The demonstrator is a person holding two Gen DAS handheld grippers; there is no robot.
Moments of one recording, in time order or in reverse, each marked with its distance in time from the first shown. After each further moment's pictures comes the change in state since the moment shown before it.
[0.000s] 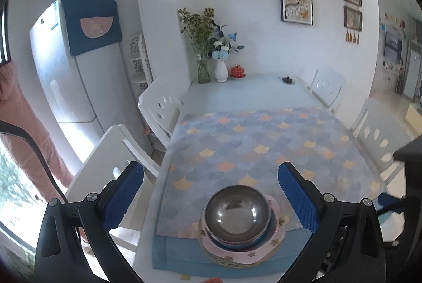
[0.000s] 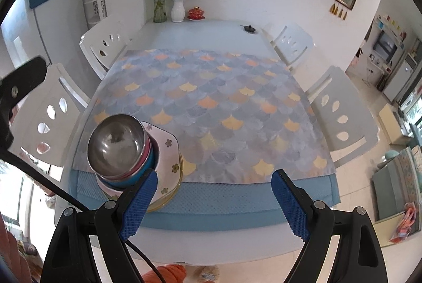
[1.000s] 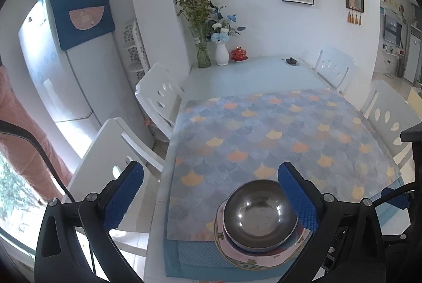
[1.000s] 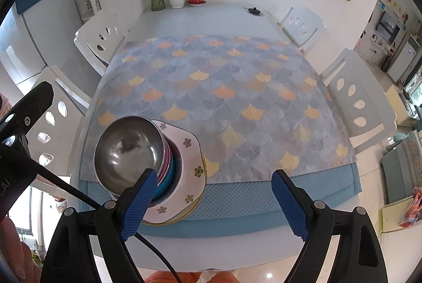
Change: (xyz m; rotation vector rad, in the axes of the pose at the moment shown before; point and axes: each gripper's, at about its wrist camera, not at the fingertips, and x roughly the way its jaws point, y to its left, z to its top) left arm 0.053 0.025 -0.003 0.035 0.079 -0.014; right arm 0.038 0.035 0.017 0.053 0.087 0.027
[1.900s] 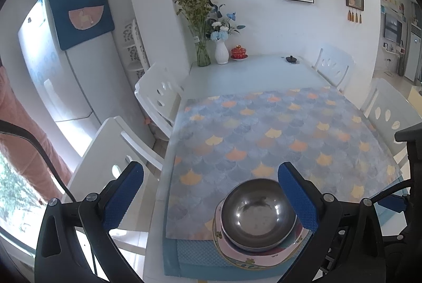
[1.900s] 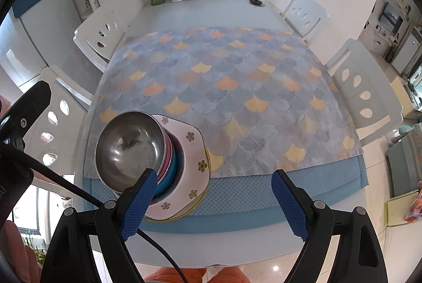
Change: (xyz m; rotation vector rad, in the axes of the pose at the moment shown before) left arm 0.003 -0.004 0.000 0.007 0.008 0.006; right arm 0.010 -0.005 -0.002 0.022 0.040 0.030
